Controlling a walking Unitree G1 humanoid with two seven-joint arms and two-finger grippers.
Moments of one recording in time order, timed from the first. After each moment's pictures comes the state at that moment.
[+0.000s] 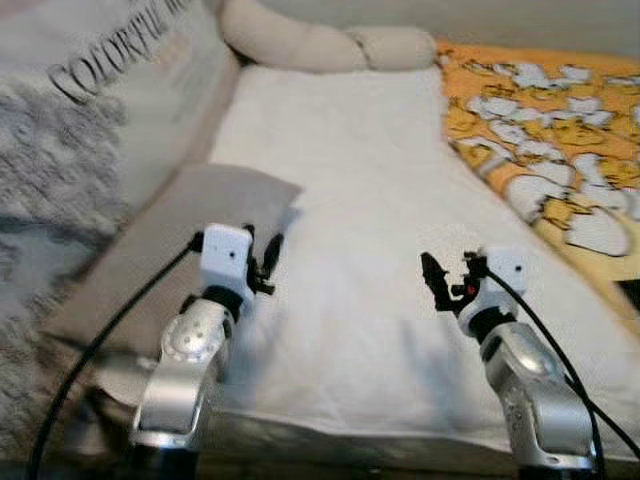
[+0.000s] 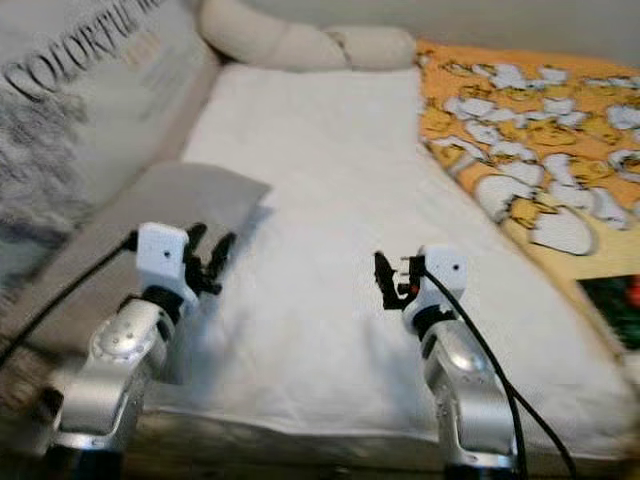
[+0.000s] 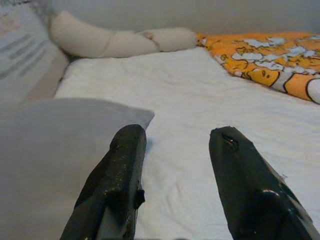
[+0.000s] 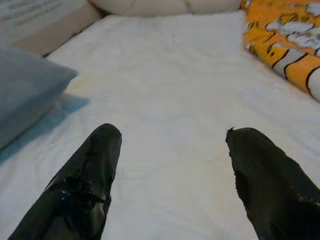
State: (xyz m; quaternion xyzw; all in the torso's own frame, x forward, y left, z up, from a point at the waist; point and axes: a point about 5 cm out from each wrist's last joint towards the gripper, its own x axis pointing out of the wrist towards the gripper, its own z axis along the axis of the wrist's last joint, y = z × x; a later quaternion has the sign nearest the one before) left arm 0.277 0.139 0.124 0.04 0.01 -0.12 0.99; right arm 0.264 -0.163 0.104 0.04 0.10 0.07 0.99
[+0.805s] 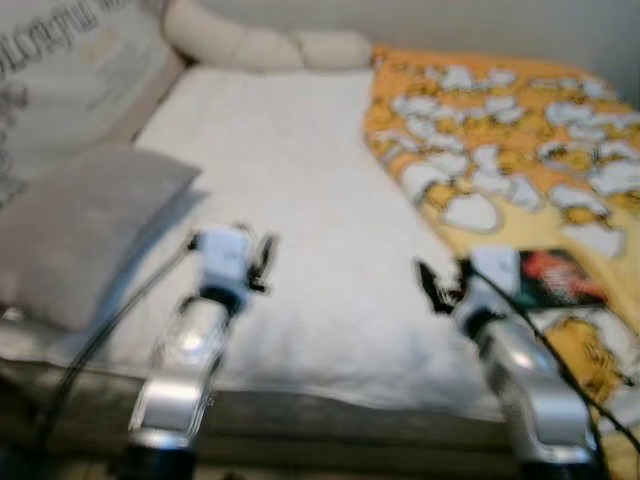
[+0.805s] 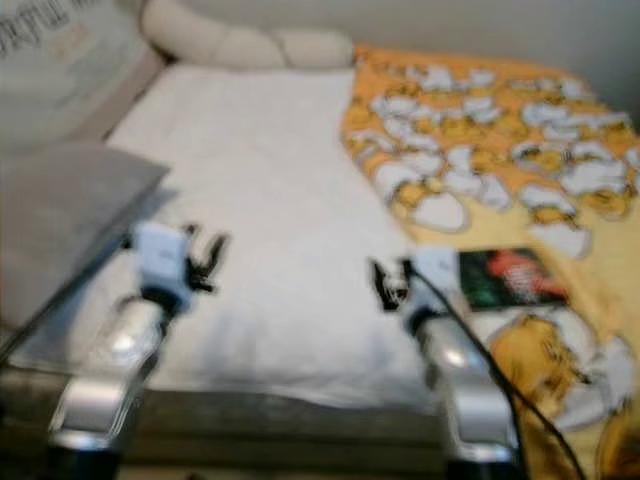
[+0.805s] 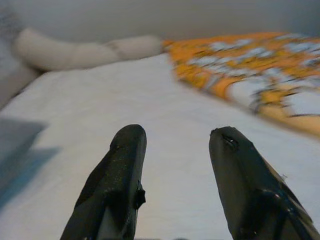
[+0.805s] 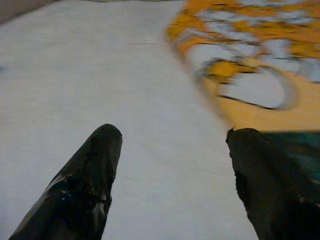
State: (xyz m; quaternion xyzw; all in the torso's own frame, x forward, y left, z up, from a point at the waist) left arm 0.279 0.130 0.124 0.06 0.01 -0.13 0.99; right arm 0.267 -0.174 0.096 0.02 0.13 0.05 0.99
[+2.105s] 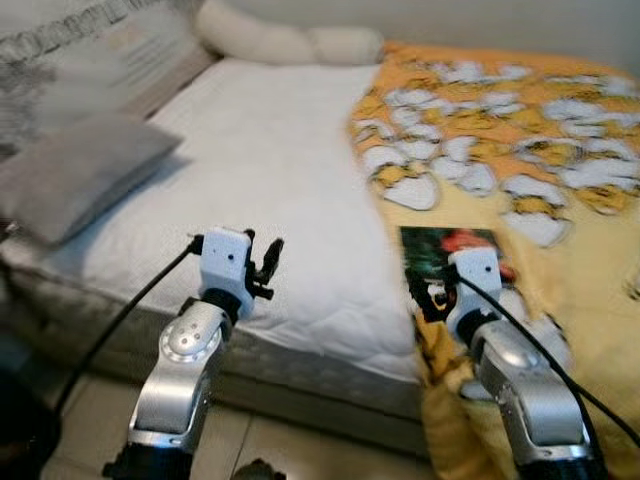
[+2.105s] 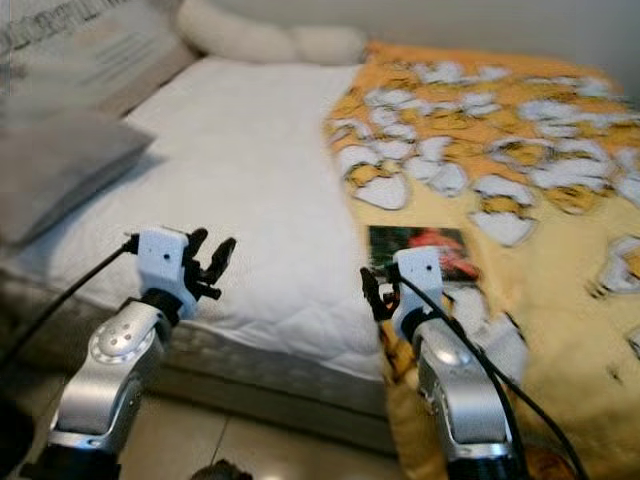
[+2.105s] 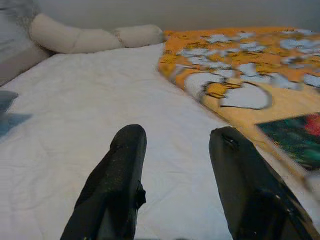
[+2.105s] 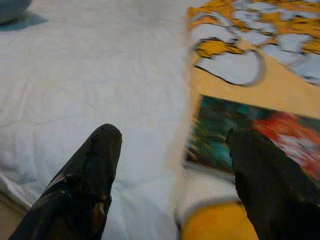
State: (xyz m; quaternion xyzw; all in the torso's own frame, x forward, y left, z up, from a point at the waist) left arm 0.278 0.139 0.122 0.04 0.02 -0.14 0.99; right arm 0.268 -0.155 0.093 -0.02 0.15 0.11 0.98
